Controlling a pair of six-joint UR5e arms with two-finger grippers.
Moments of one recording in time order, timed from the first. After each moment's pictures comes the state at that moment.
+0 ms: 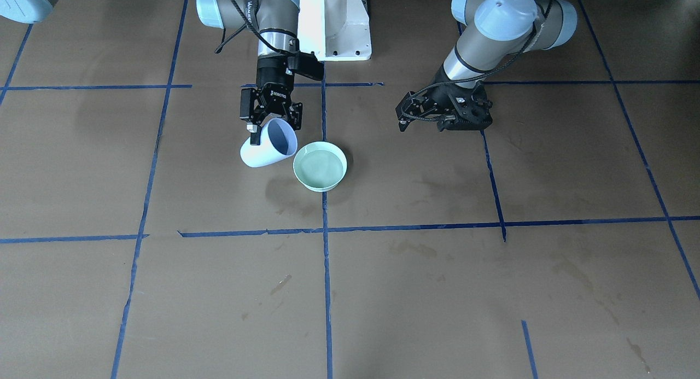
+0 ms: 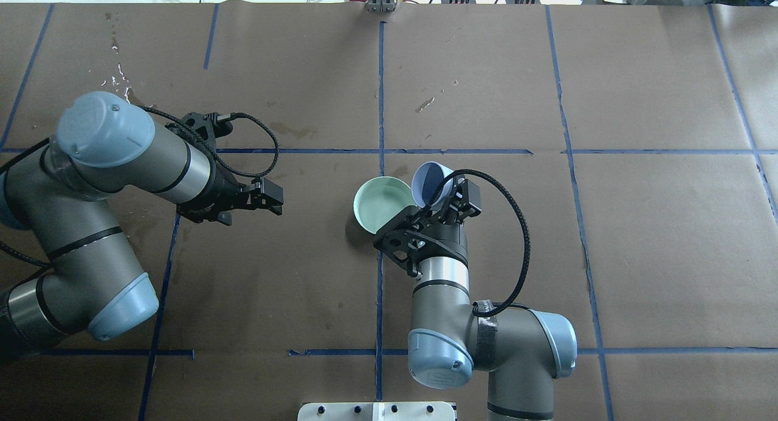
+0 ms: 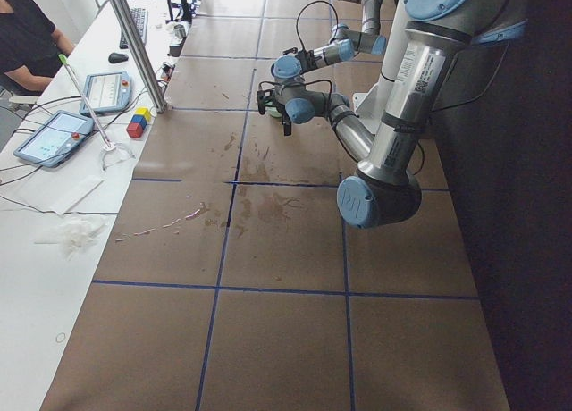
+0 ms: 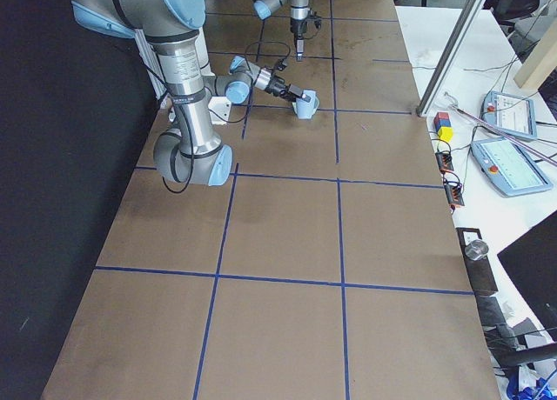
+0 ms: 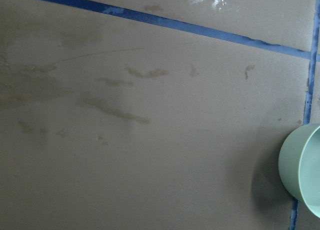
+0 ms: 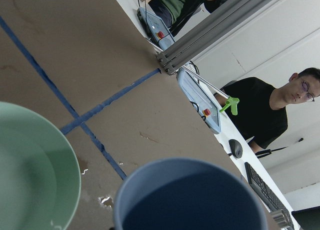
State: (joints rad) left arm -0.65 -1.93 -1.88 -1.85 -2.07 -1.34; right arm 0.16 -1.06 1.75 -1.53 0.54 0.58
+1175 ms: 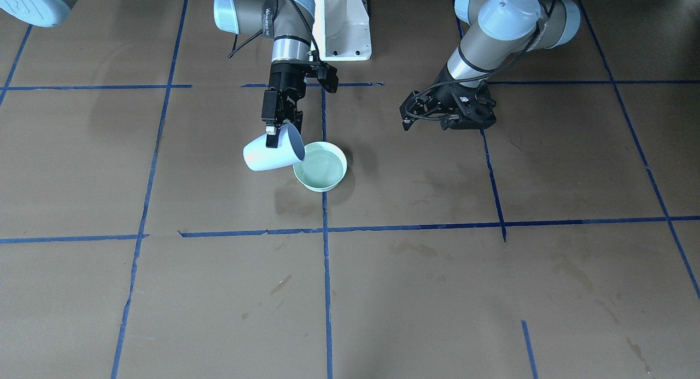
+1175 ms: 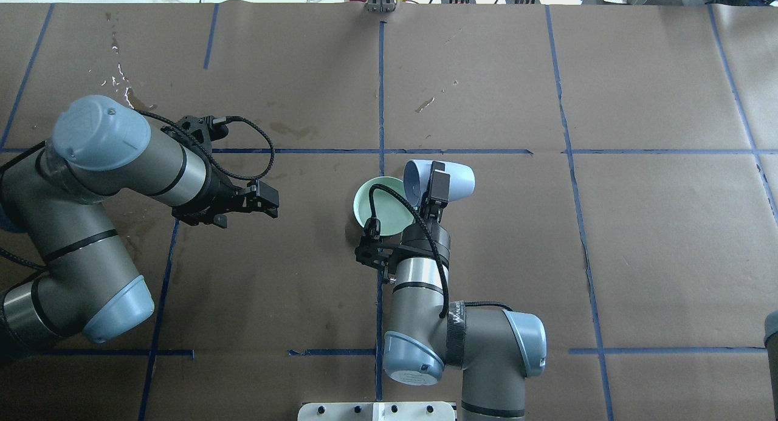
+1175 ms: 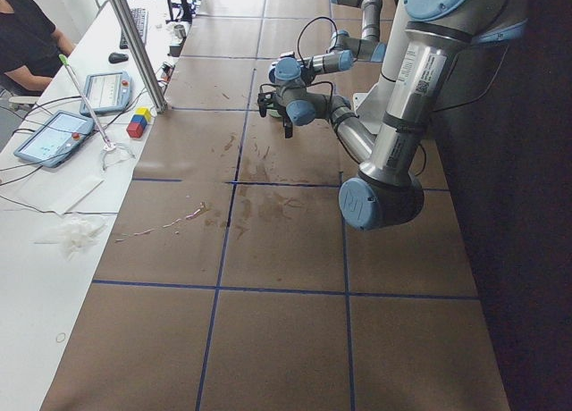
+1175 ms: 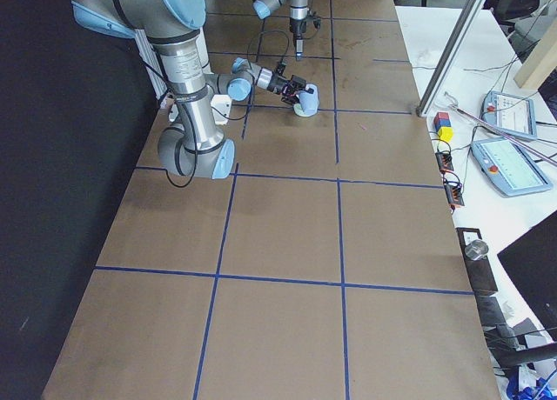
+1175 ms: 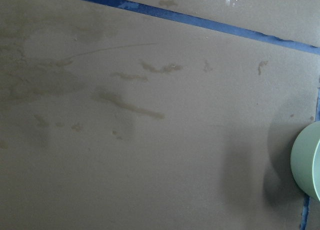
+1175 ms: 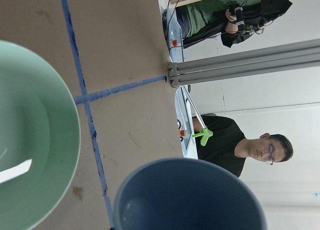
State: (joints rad) left arm -0.65 -1.92 -1.88 -1.85 -2.07 -1.34; right arm 0.16 -0.98 1.66 -1.61 0.42 0.22
